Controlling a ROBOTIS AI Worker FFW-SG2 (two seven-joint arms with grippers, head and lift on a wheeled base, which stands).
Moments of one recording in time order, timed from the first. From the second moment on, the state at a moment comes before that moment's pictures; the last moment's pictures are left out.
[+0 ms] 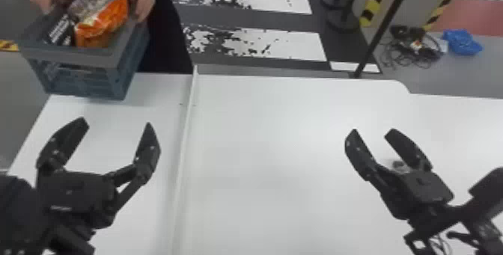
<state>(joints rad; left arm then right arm) 0.79 0.20 -0.10 -2.41 0.10 0.09 0.10 0.76 -0.26 -0.14 -2.26 -0.47 0.06 0.14</state>
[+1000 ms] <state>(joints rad) 0.79 0.20 -0.09 -2.41 0.12 0.09 0.09 0.76 -0.26 -0.15 -2.27 -0.48 0.08 0.14</state>
